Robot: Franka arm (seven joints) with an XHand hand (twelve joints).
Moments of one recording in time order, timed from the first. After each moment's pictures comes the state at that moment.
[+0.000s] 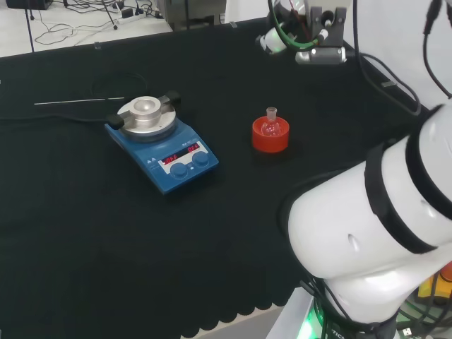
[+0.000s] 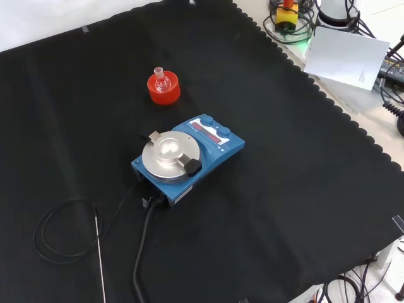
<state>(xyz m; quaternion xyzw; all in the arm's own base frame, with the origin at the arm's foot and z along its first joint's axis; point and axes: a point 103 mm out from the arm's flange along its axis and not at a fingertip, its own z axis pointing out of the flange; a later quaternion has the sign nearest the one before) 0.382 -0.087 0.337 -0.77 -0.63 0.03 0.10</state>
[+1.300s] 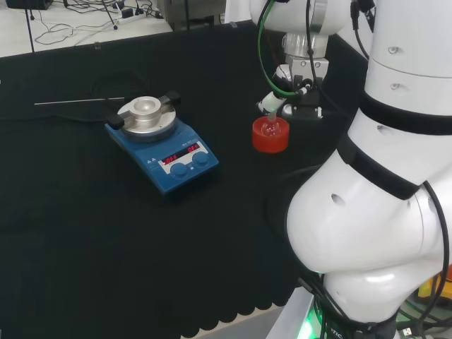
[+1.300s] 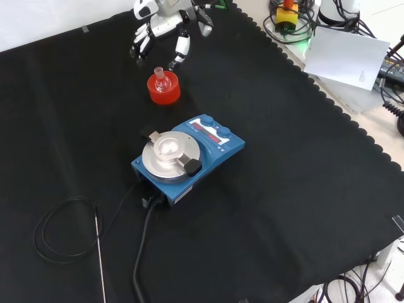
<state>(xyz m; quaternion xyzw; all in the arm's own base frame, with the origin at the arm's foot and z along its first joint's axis) 0.451 -0.123 0.154 -0.80 -0.57 0.06 0.17</state>
